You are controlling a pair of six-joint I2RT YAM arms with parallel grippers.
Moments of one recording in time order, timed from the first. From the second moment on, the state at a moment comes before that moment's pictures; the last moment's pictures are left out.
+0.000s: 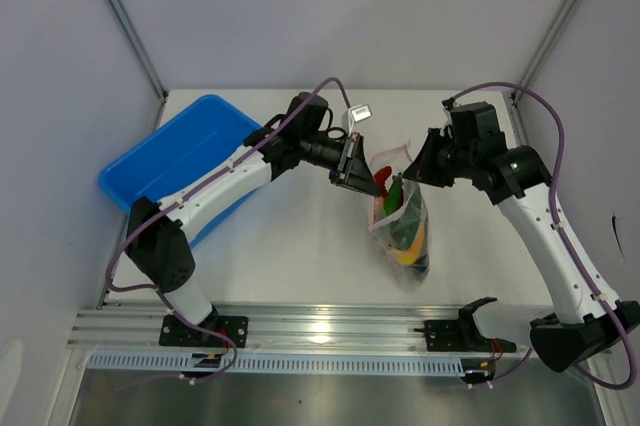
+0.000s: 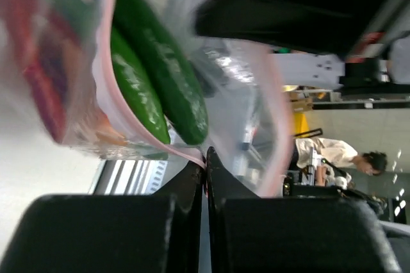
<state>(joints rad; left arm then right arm) -0.69 1.67 1.51 -0.46 0.96 -0.63 0.41 1.20 1.46 -0.99 -0.16 0.62</state>
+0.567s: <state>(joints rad) -0.74 1.66 1.60 -0.36 1.05 -0.74 0.42 1.22 1.50 -0.95 -0.25 0.72</state>
